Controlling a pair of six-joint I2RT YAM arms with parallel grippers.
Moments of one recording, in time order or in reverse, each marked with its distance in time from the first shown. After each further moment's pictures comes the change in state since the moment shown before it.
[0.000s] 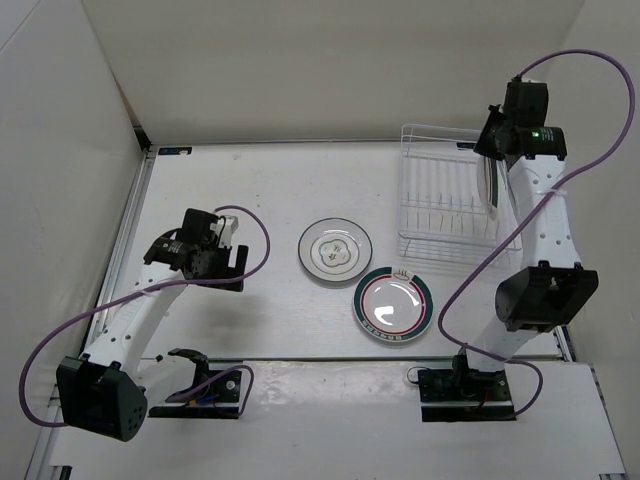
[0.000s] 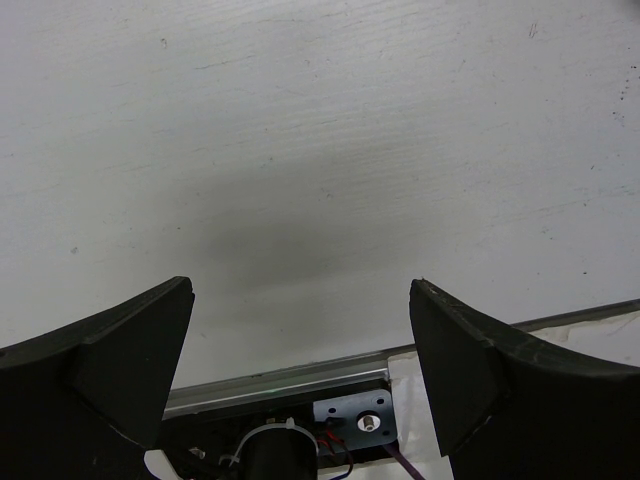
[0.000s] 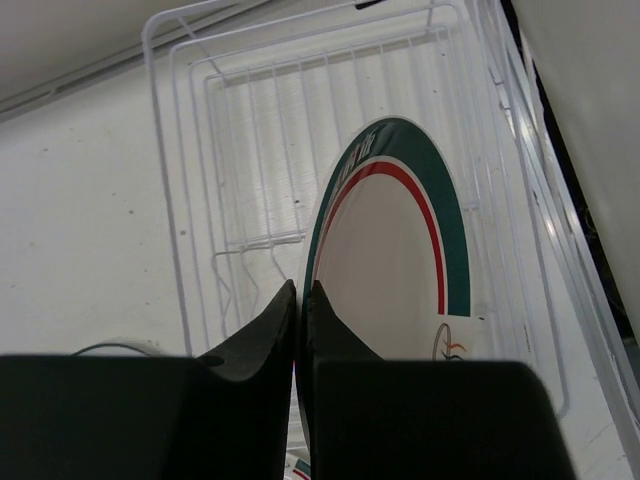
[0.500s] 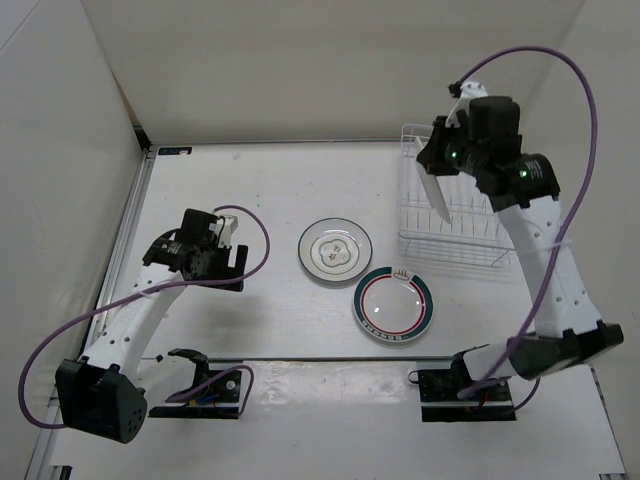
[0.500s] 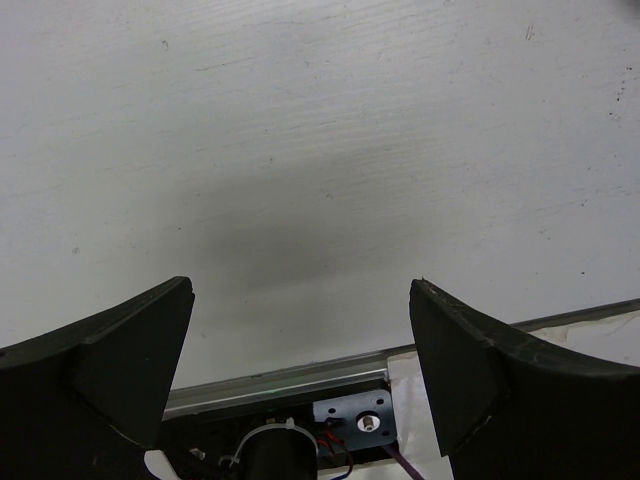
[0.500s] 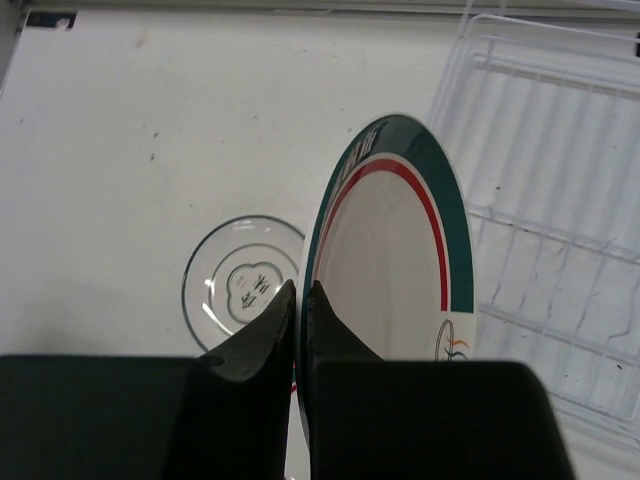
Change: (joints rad) left arm 0.000 -0.006 0.001 0.000 0.000 0.000; right arm 0.288 -0.230 -0.036 -0.038 -0.208 -0.045
